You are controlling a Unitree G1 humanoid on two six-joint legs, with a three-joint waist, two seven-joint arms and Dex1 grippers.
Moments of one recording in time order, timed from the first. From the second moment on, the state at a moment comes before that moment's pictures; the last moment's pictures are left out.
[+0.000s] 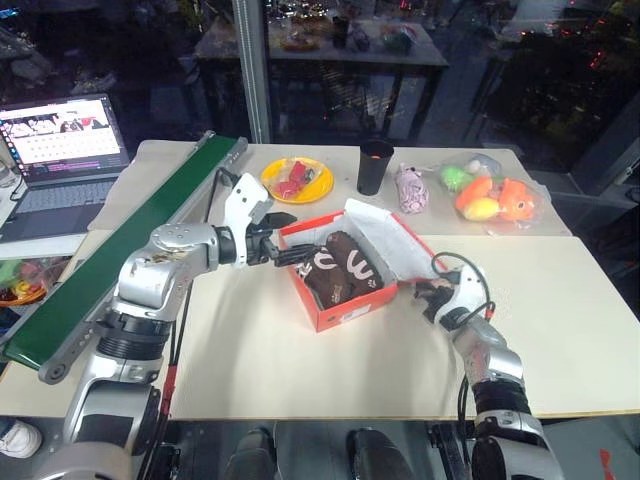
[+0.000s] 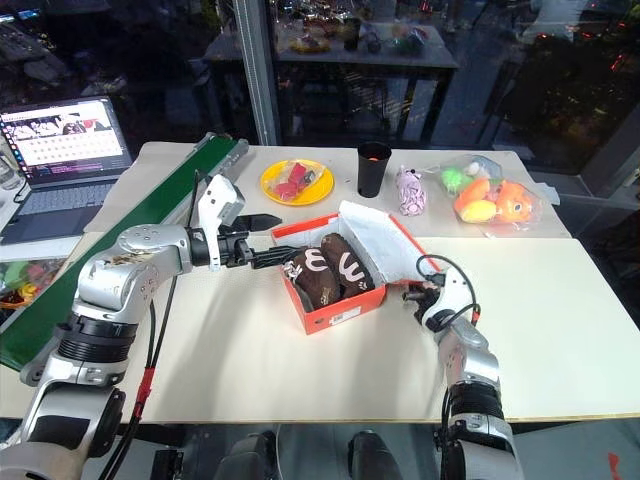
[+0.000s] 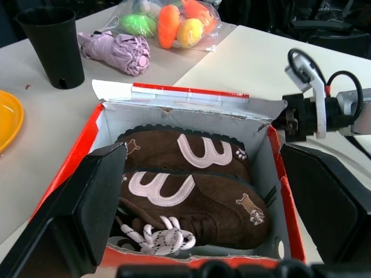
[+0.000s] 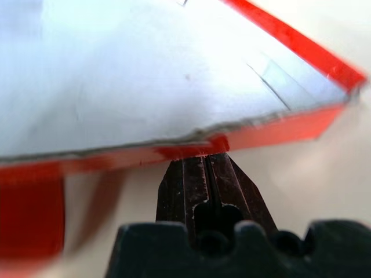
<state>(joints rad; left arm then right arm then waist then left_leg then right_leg) -0.71 0.56 -0.09 -0.01 -0.42 0.70 -0.88 -0.46 -0.21 -0.34 0.52 0.29 0.18 0.38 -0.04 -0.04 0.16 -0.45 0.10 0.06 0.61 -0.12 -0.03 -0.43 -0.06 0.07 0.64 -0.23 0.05</state>
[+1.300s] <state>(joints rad) -0.58 0.79 0.06 -0.20 -0.54 0.82 -0.96 -0.59 -0.18 0.05 0.21 0.54 0.64 0.56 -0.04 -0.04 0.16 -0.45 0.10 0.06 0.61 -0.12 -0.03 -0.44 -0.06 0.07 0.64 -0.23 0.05</state>
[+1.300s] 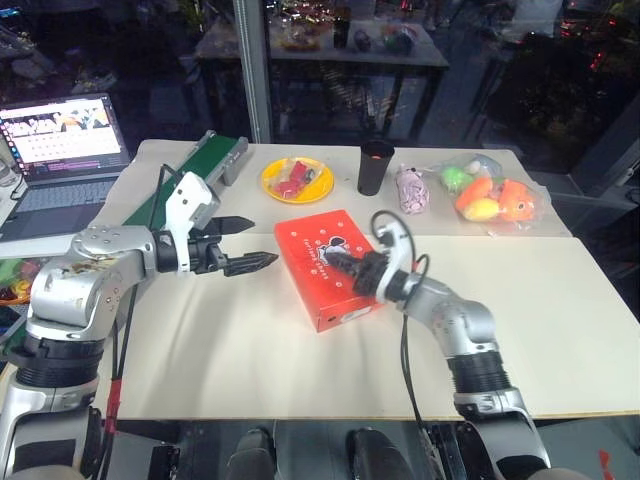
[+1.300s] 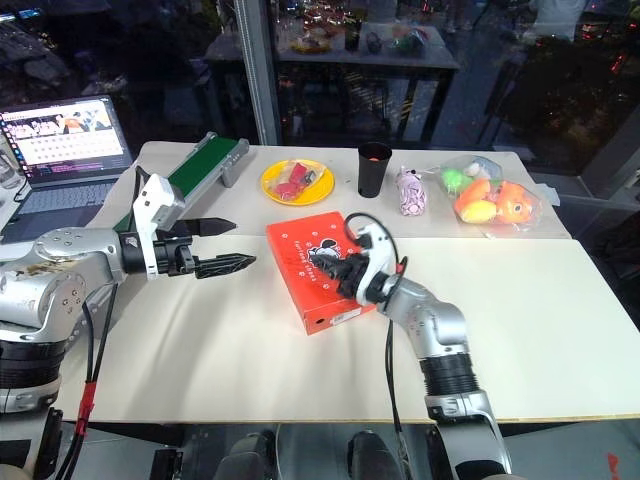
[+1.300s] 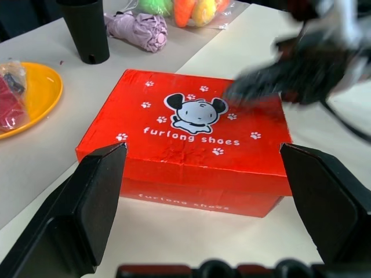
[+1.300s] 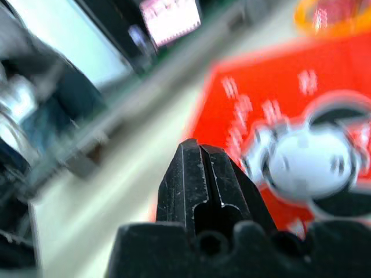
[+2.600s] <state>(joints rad) -0.21 0.53 0.10 -0.09 -0.39 0.40 -0.74 -0.01 -0.40 -0.32 -0.23 0.31 0.46 0.46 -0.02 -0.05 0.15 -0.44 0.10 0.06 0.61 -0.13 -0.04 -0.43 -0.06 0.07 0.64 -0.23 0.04</state>
